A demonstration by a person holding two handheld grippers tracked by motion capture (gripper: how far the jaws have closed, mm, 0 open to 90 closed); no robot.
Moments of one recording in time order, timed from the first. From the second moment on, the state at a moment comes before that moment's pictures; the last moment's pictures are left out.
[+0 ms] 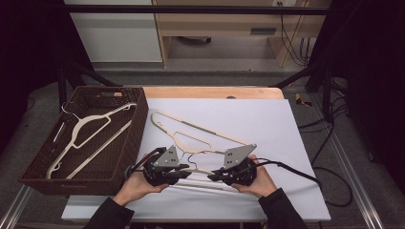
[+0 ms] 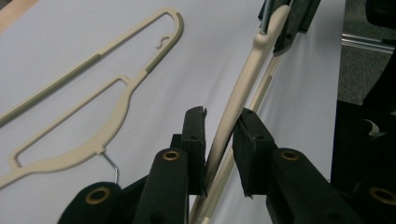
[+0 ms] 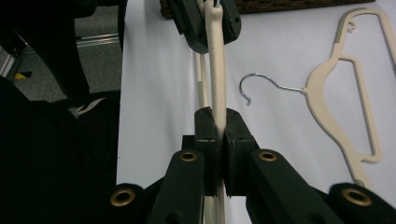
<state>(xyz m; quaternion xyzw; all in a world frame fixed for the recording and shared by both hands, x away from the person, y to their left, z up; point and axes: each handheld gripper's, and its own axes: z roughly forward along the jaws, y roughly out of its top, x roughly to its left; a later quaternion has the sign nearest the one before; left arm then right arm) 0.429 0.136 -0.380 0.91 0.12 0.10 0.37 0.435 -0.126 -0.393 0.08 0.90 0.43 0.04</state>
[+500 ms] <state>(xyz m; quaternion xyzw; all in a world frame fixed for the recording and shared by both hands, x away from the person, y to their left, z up) 0.411 0.133 -0.368 0.91 0.15 0.07 0.39 0.434 -0.132 -0.386 0.13 0.87 0.46 0.09</state>
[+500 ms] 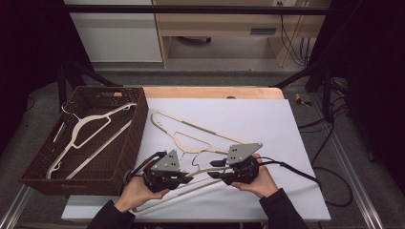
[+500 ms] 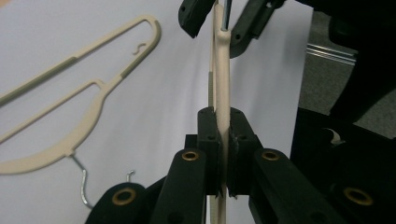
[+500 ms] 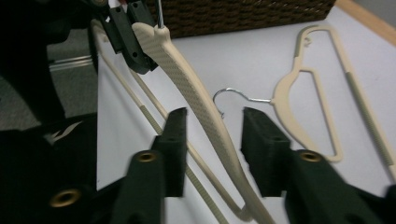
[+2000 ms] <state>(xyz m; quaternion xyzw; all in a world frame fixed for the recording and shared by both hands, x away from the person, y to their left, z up) 0.458 0.307 -0.245 0.81 0.33 0.22 0.44 0.443 -0.233 -0.385 0.34 0.75 0.52 0.21</state>
